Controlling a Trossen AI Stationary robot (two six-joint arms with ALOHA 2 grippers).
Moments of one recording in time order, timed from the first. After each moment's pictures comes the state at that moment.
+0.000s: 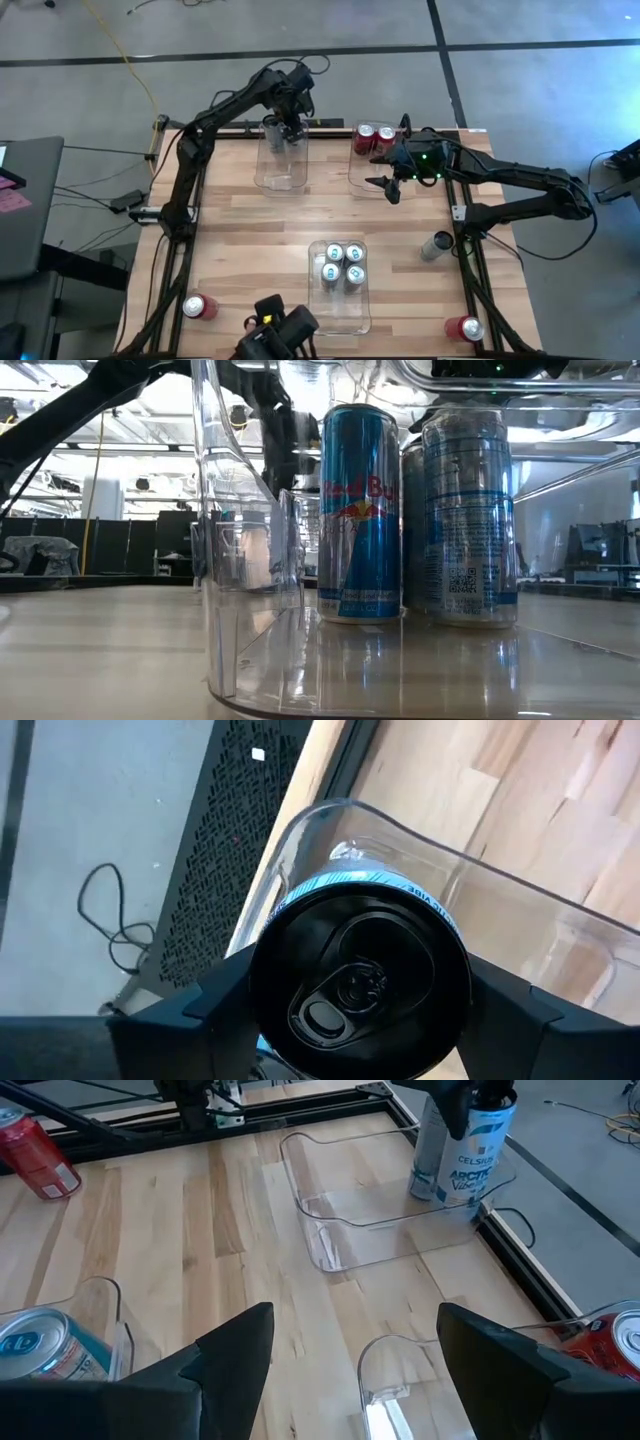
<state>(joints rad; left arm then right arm) 0.70 2.16 2.23 -1.33 -0.13 0.34 -0.31 1.05 0.91 -0.37 -0.05 0.00</state>
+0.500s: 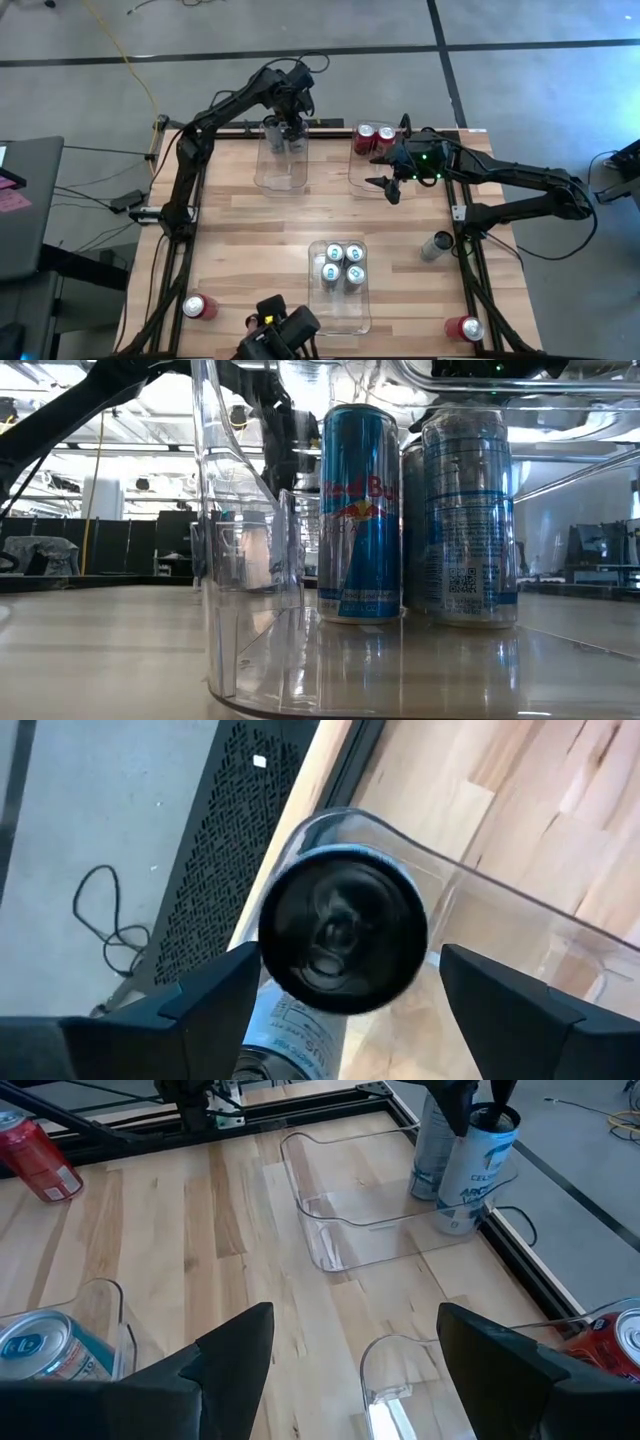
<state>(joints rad) 0.70 2.16 2.24 -1.32 -0.12 0.32 -0.31 1.05 0.91 -0.37 -0.05 0.01</state>
